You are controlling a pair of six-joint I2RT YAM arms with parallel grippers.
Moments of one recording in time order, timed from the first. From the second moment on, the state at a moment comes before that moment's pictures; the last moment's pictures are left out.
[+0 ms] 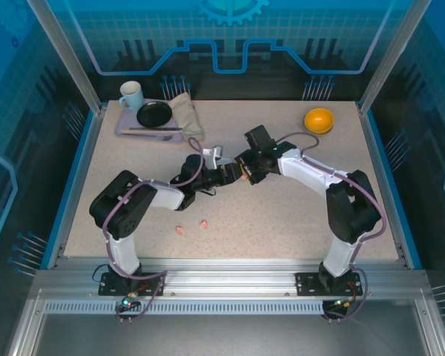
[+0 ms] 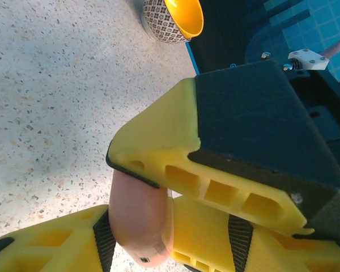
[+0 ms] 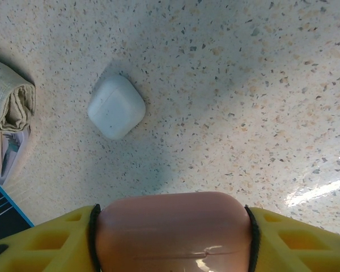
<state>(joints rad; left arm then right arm) -0.53 1.86 0.79 0.81 0.48 -0.93 0.54 1.78 1.30 -0.56 -0.11 1.48</state>
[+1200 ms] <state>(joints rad) -0.53 1.85 0.85 0.70 0.55 -0.89 0.42 1.62 1.28 -0.51 -0.14 1.33</state>
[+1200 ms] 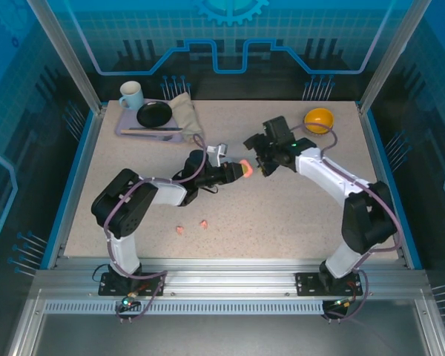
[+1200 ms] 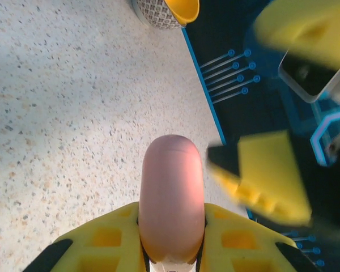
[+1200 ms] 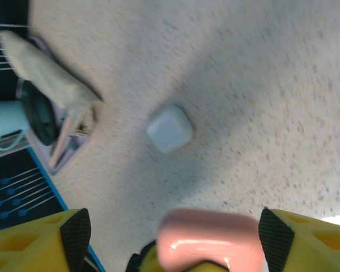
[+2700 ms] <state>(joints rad) -0.33 1.62 1.18 -0.16 1.04 -0.45 0.25 1.51 0.90 0.04 -0.68 0.53</state>
